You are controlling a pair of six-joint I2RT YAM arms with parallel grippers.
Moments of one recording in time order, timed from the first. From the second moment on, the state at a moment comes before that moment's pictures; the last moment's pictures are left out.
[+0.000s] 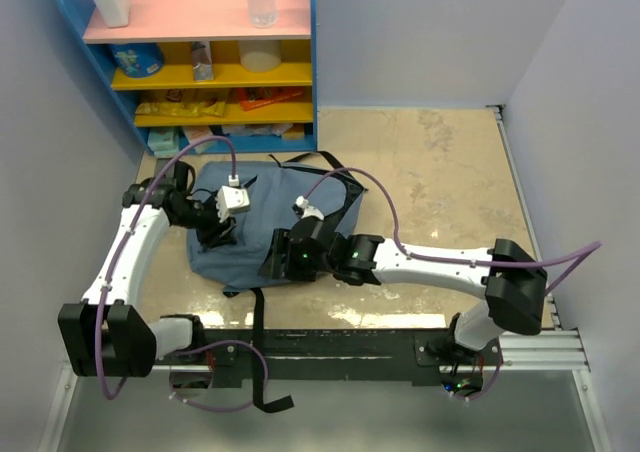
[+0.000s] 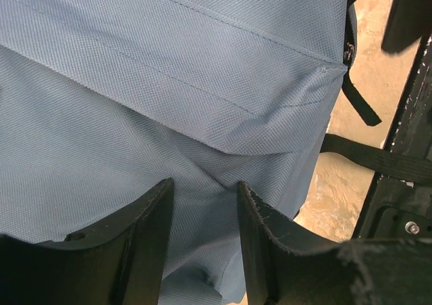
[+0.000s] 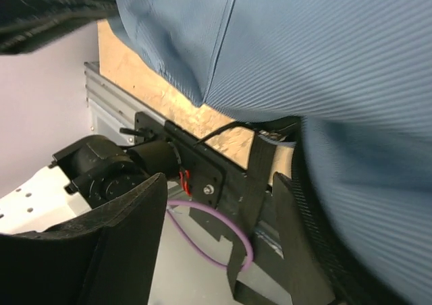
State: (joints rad) left arm -0.01 1.22 1.03 -1.08 0.72 1.13; right arm 1.18 1.55 1.09 -0.22 0.06 1.11
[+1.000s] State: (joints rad) left arm -0.01 1.15 1.00 -1.08 0.77 1.14; right arm 1.26 1.60 1.07 -0.17 0.33 1.47
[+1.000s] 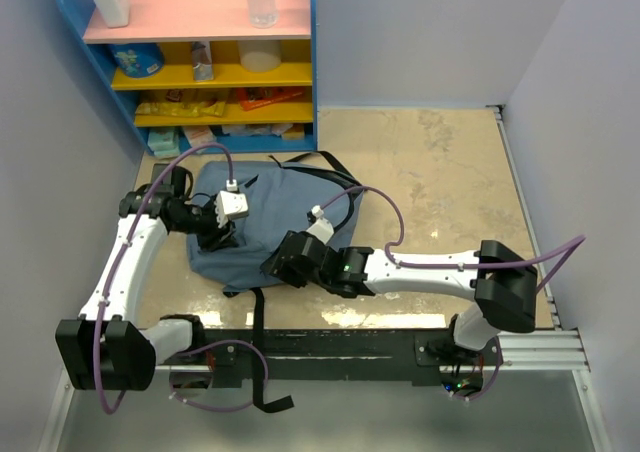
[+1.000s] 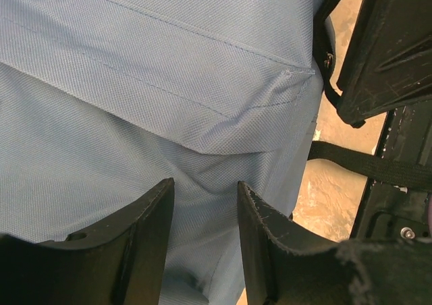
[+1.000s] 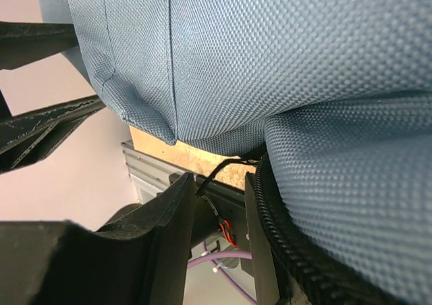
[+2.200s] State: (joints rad) left arm -0.01 1.08 0.98 -1.15 0.80 1.15; right arm 1.28 1.53 0.98 -0.14 0.45 1.51
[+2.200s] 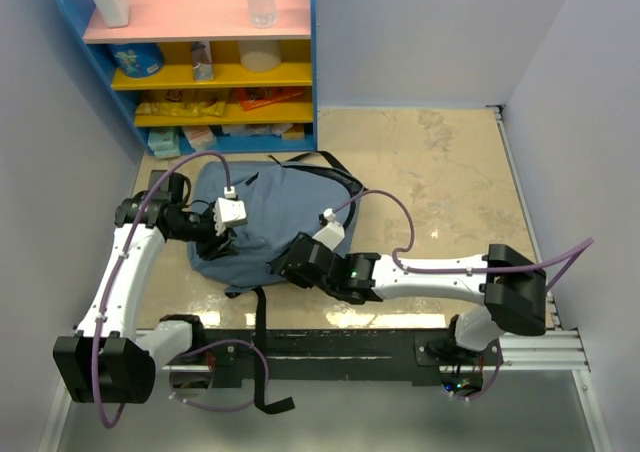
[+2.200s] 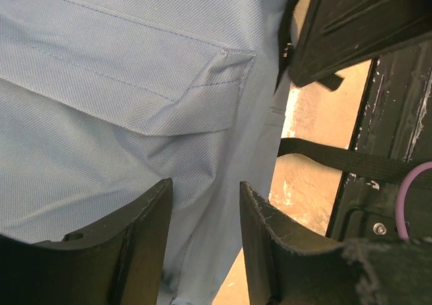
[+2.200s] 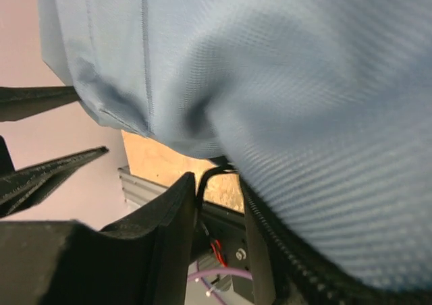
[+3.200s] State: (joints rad) left arm -0.01 1.03 0.99 -1.12 0.78 1.10; right arm 1.59 1.83 1.56 -0.99 0.88 1.92
